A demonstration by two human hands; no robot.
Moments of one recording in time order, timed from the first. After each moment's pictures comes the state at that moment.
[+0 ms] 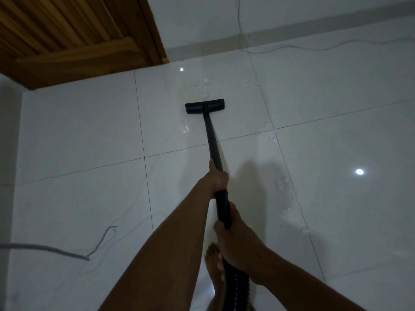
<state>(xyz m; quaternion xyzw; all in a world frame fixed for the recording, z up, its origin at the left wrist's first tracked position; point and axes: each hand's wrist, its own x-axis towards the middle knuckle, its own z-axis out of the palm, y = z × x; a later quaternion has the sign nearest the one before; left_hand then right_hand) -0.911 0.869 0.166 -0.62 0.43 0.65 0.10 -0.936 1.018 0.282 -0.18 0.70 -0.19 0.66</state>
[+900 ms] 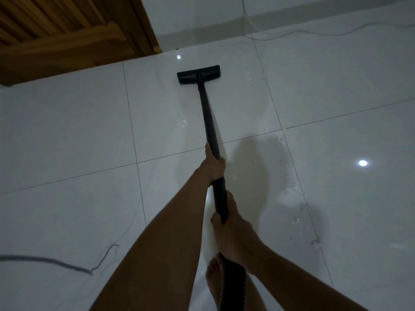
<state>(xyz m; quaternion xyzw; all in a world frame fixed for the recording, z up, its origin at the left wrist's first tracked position) -0.942 0.769 0.084 -0.61 0.47 0.64 0.06 -0.963 0.923 0.203 -0.25 0.75 -0.08 0.60</state>
